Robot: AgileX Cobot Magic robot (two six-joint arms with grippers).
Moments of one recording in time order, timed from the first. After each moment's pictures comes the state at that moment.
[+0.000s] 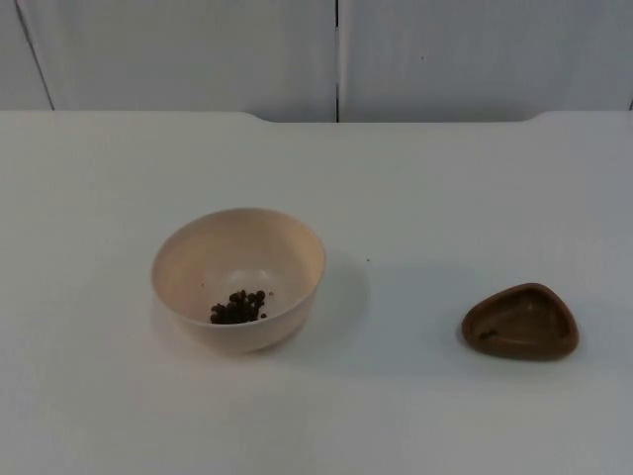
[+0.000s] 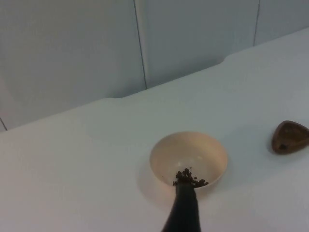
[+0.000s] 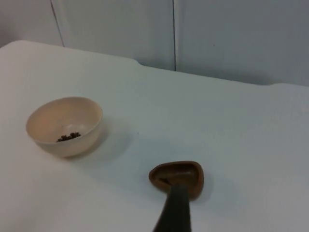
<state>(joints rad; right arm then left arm) 0.37 0.00 -0.53 0.06 0.93 -0.04 -0.29 0.06 -0.75 -0.19 1.10 0.20</state>
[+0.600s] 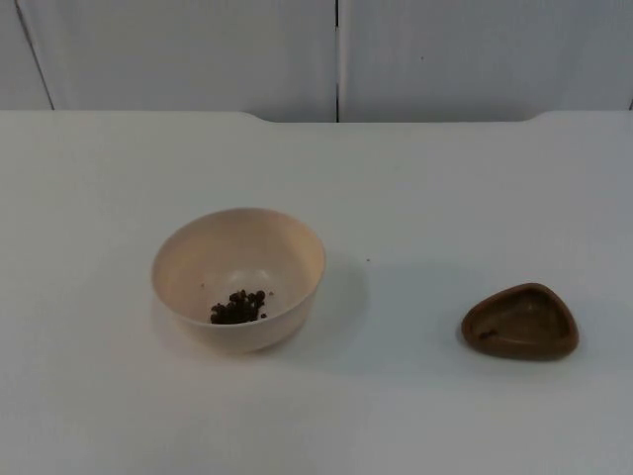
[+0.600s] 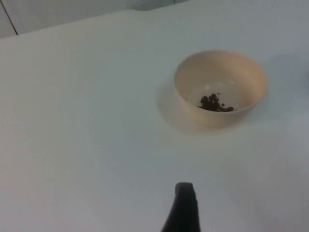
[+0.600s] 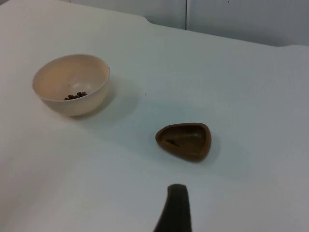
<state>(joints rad) 0.37 0.00 -0.54 0.08 1.05 -0.06 -0.29 0.00 -0.51 -0.06 1.11 0.07</state>
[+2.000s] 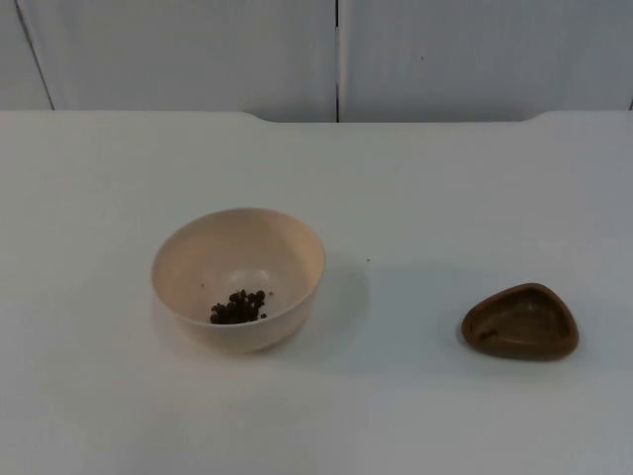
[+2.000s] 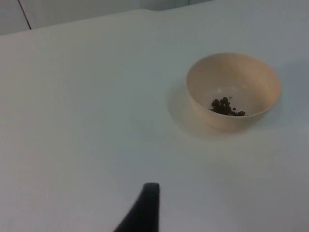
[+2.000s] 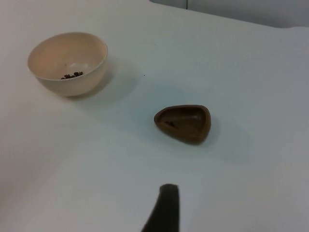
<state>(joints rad) 0.37 0.00 -0.52 0.08 1.08 -0.08 -0.29 0.00 -0.50 -0.03 1.09 0.02</state>
